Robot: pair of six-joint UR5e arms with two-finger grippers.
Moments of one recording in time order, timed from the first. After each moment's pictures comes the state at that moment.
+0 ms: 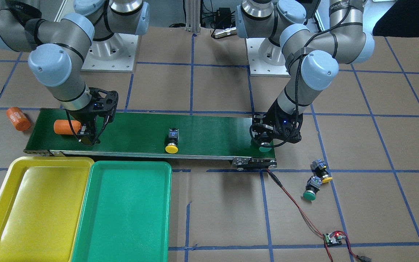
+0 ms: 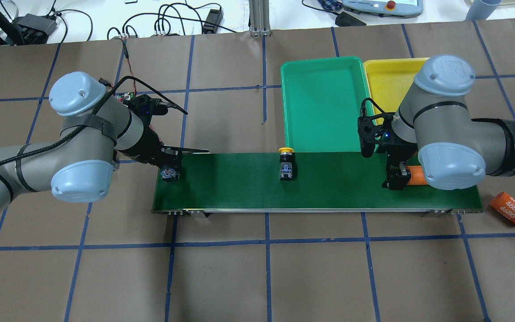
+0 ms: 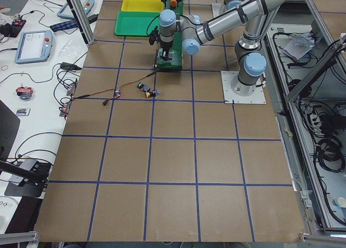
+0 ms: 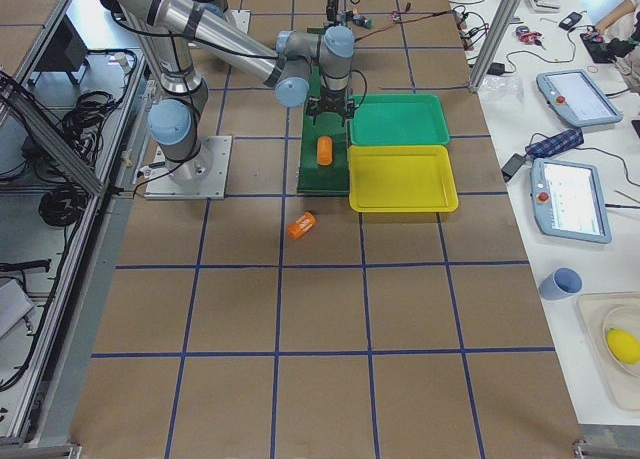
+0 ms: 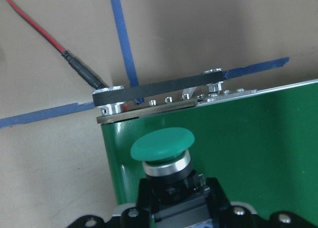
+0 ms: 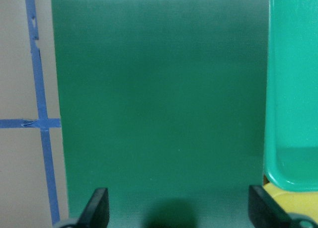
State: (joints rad) left arm -1.50 -1.68 -2.07 -0.94 1.40 0.27; right arm 1.47 -1.48 2.07 -2.09 -1.56 -1.62
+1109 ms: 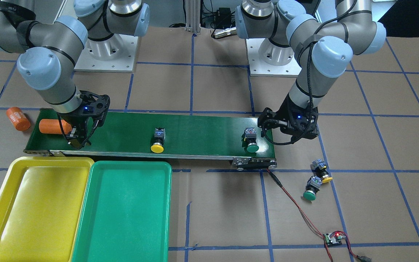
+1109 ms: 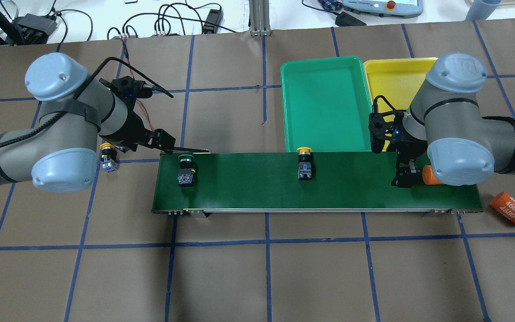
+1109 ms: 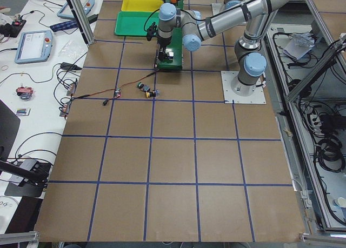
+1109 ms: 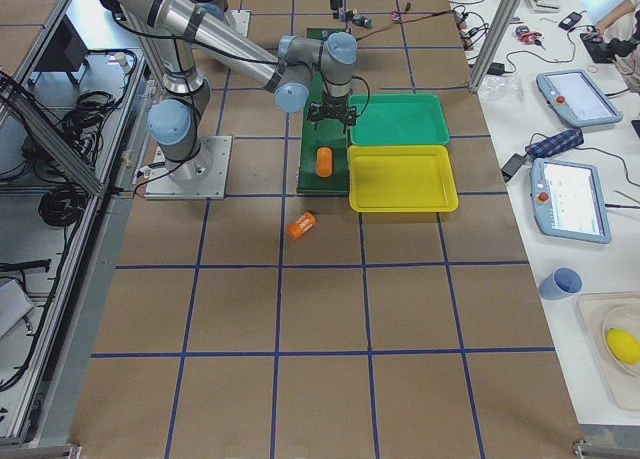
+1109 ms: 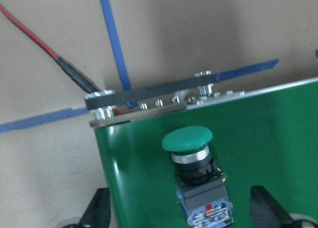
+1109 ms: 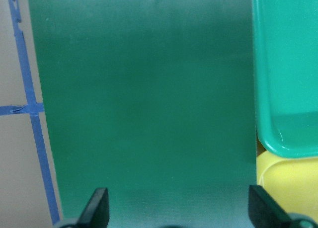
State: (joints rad) left arm -1.45 -1.64 -2.00 -0.97 1.49 0.27; right arm 1.43 -1.47 2.06 -2.10 -1.57 -1.58
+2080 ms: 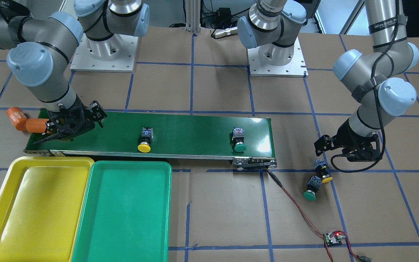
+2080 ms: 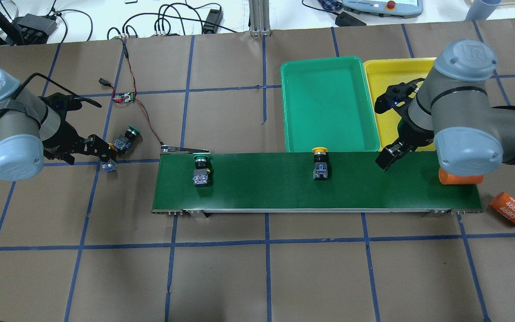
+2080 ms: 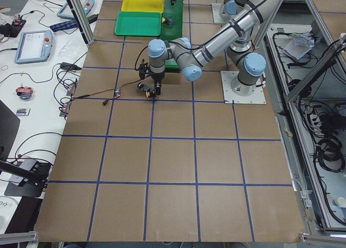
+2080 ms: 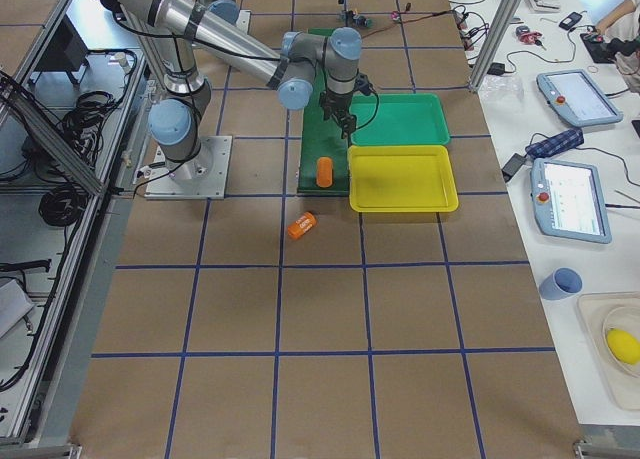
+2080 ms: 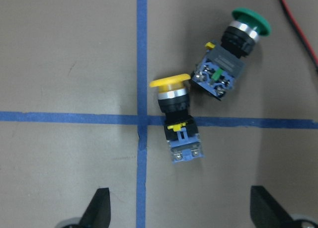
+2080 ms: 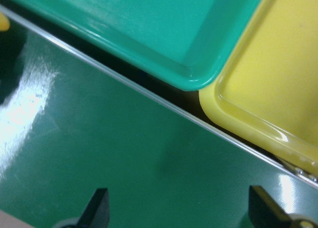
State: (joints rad) left arm -1.15 -1.83 -1.99 -0.89 1.55 0.38; right arm 1.42 -1.48 2.02 -2.08 -1.57 -0.59
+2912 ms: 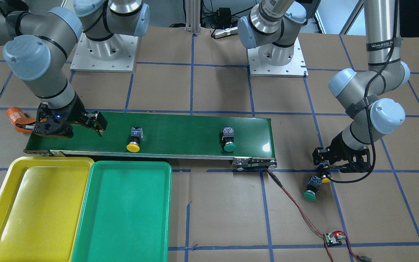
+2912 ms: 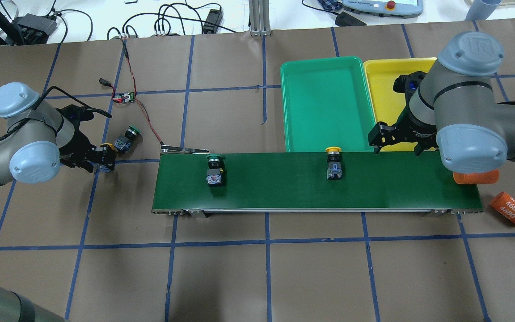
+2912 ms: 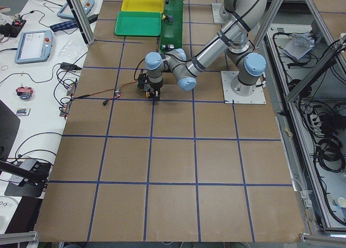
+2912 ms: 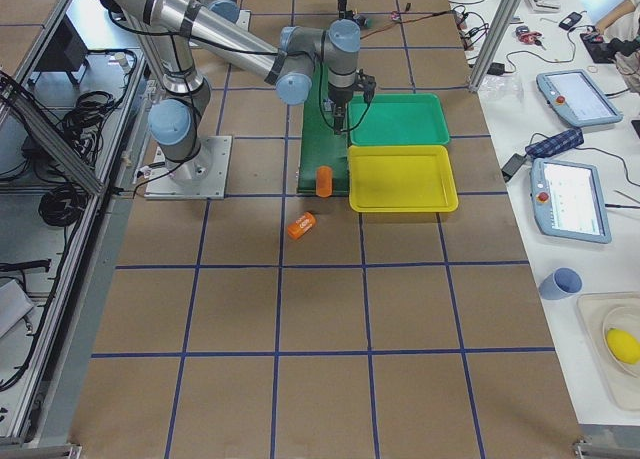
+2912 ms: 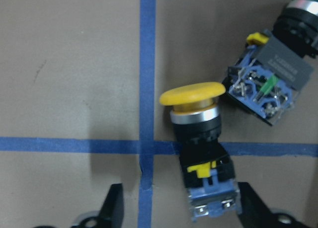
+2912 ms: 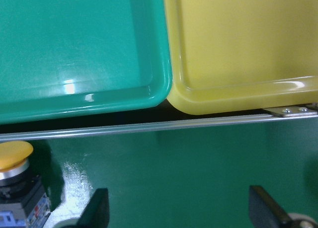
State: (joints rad) left arm -1.15 -1.93 -1.99 -0.83 1.54 0.37; right arm 1.43 -1.49 2.01 -2.08 -1.56 -0.04
